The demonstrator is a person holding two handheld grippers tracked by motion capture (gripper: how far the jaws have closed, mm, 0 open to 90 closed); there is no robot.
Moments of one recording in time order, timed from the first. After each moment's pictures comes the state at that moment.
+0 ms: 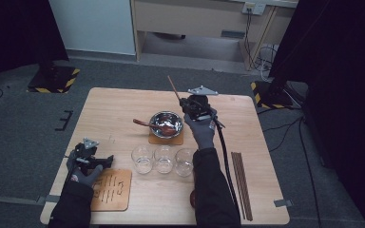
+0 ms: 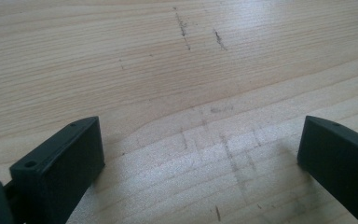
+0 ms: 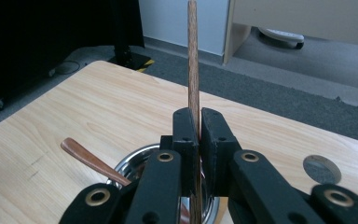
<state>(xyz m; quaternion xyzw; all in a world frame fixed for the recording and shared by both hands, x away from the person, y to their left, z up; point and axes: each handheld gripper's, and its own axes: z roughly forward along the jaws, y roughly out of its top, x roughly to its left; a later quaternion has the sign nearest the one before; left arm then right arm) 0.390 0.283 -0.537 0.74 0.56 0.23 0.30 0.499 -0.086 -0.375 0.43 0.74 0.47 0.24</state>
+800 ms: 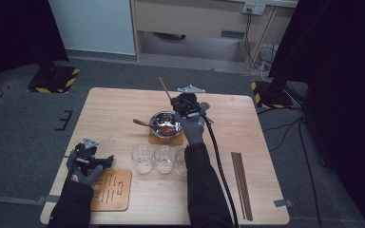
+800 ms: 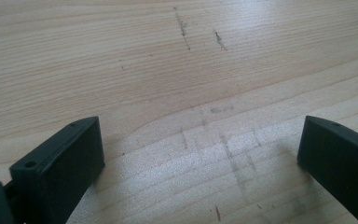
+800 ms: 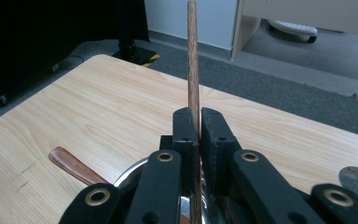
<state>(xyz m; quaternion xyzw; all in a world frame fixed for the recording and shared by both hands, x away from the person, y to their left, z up) 0.390 0.283 -0.537 0.74 0.56 0.23 0.30 0.528 -0.059 -0.402 0.43 0.75 0.46 0.22</state>
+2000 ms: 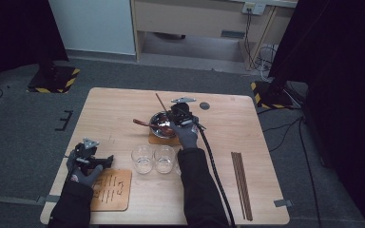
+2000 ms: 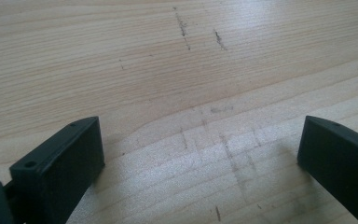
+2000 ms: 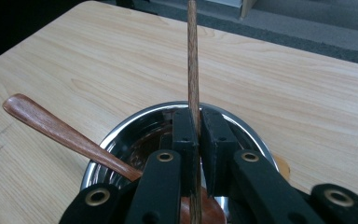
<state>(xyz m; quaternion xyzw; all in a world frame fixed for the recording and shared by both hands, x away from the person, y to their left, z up) 0.390 0.283 -0.537 0.74 0.56 0.23 0.30 0.538 -0.044 -0.460 0.45 0.77 0.41 0.18</state>
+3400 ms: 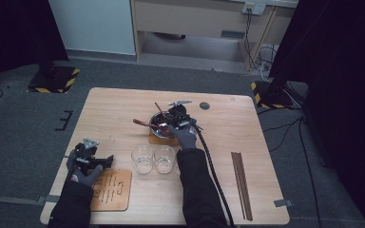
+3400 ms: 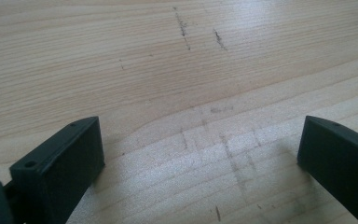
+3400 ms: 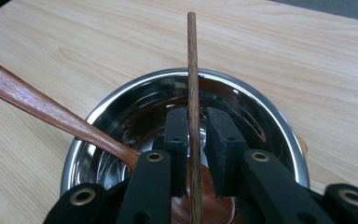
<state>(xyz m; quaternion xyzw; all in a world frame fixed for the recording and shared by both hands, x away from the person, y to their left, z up) 0.390 0.283 -0.537 0.74 0.56 0.23 0.30 0.544 -0.039 -0.478 0.46 0.79 0.38 0.15</state>
